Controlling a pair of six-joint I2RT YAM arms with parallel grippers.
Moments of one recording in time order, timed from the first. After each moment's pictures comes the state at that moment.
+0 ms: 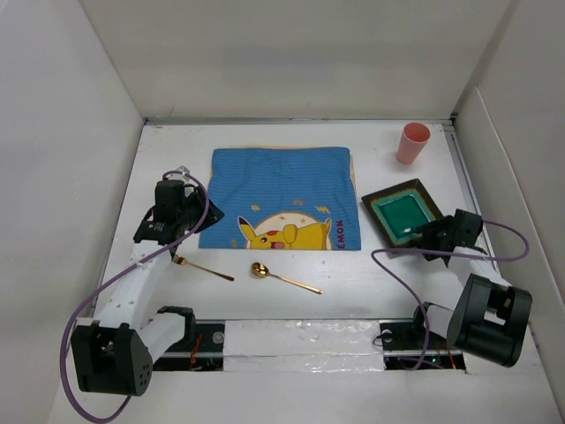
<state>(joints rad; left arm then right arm) -0.10 1.01 0.74 -0.44 0.19 -0.58 -0.38 1.17 0.43 -0.14 -0.14 0.91</state>
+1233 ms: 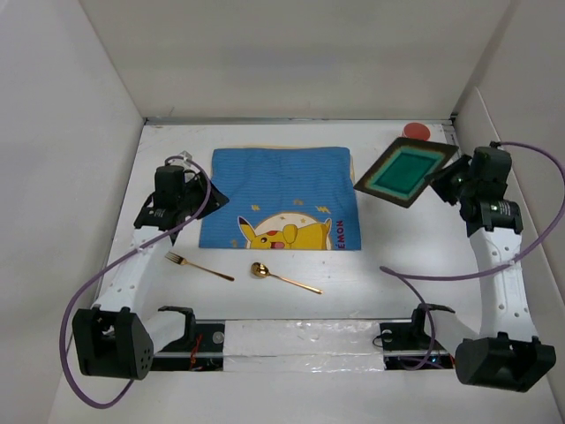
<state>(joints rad) -0.10 1.10 0.84 -0.41 0.25 -0.59 -0.16 1.02 1.12 -0.64 -0.07 0.75</state>
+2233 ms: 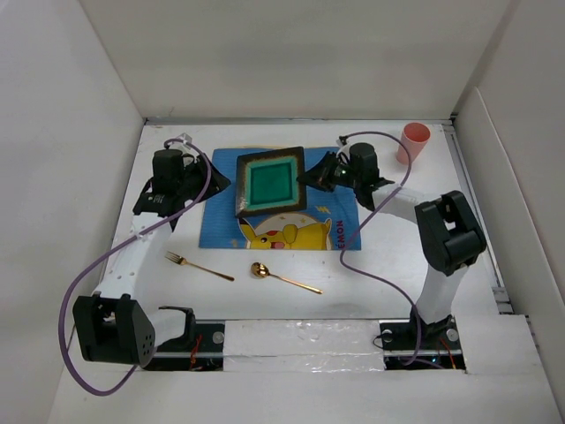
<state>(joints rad) -0.10 1.19 0.98 -0.37 0.27 -0.57 0.39 1.84 1.10 0.41 -0.58 1.02</state>
